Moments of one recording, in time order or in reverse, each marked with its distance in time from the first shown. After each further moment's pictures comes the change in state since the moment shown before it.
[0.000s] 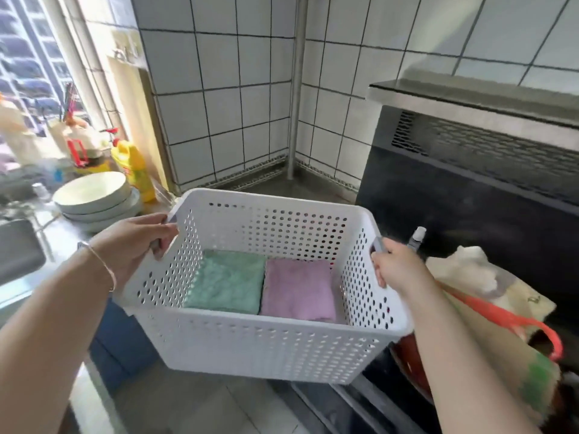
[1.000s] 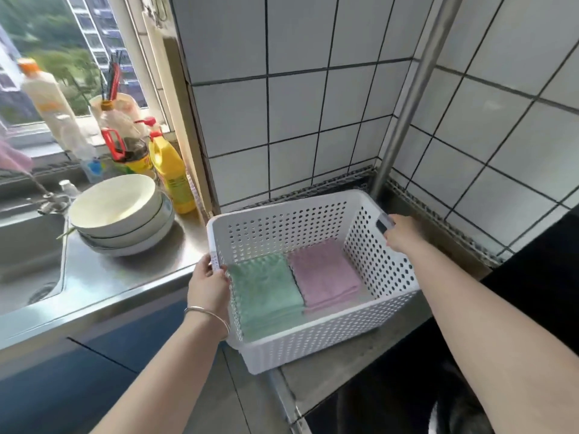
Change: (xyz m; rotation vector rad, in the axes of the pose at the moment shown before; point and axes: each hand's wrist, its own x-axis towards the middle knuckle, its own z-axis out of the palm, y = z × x) left_hand 0.292 -0.047 0.053 -0.451 0.657 -0.295; right_hand 0.448 -0.148 0.220 -0.404 -0.169 -0.159
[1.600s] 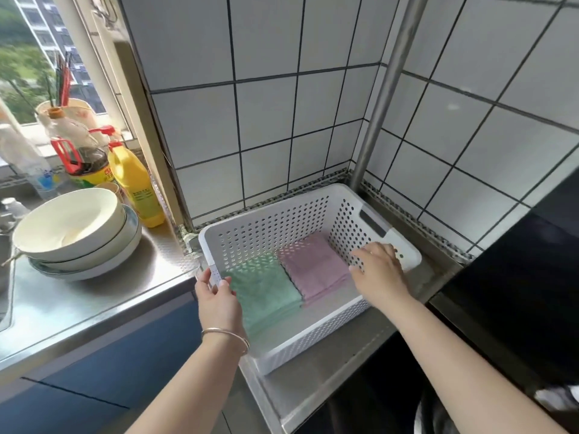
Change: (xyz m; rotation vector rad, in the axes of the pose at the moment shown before) left_hand 0.013 -0.029 0.051 -0.129 0.049 -0.036; right_hand -0.071 0.020 0.015 -0.254 0.098 -0.367
